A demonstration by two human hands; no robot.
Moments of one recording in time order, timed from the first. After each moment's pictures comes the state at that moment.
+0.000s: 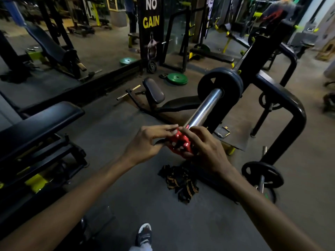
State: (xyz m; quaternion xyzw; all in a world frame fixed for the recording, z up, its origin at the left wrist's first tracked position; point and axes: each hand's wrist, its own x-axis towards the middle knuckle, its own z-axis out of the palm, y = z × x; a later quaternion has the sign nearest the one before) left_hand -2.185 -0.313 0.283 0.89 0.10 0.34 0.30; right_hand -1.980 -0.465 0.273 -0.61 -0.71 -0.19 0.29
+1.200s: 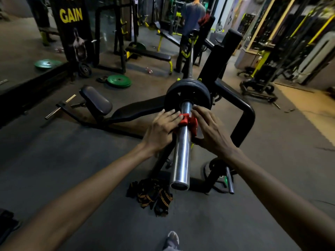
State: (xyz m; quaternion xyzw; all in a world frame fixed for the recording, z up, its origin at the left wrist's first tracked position) left_hand -1.970 -0.185 0.250 0.91 -0.03 0.38 0.15; right_hand -1.846 -0.393 0.303 -0.77 -0.58 -0.27 0.07
